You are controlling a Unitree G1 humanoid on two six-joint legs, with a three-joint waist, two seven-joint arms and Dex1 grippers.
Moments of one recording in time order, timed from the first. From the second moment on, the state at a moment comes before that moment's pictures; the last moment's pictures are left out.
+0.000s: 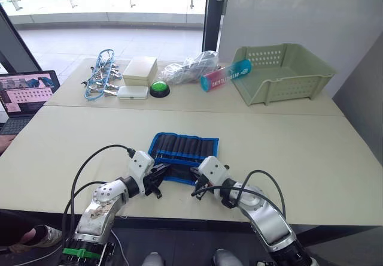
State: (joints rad) left arm -0.14 0.41 -0.02 -0.04 -0.25 0.24 -0.72; right arm -0.28 -0.17 0.40 -0.25 -0.07 0.43 0.45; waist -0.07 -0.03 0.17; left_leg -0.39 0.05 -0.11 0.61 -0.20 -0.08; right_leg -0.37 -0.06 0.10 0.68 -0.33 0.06
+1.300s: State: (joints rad) left arm -0.12 0.54 0.13 -0.24 -0.50 0.42 -0.80; right arm -0.21 -0.25 0.10 -0.45 0.21 0.70 0.48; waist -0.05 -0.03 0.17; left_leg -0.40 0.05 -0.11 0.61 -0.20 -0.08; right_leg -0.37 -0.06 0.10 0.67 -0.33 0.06
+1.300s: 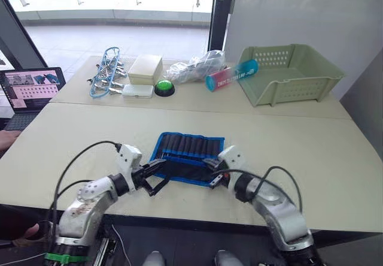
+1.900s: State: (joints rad) left arm -0.08 0.77 0.26 -0.08 -0.60 0.25 -1.27; right arm -0.45 -0.25 -0.25 -0.25 0.52 1.35 0.41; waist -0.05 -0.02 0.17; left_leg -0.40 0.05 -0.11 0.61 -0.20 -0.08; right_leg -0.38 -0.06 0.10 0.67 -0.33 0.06
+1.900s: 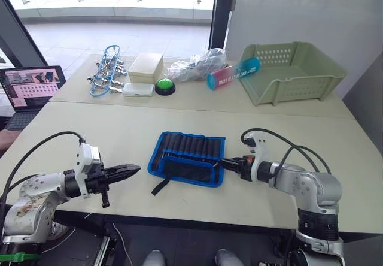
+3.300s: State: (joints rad) left arm -0.14 0.78 0.24 -0.03 -0.59 0.25 -1.29; right arm -0.50 -0.08 -0.48 -0.20 0.66 1.47 0.24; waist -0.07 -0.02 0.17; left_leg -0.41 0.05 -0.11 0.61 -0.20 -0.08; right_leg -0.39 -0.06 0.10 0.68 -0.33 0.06
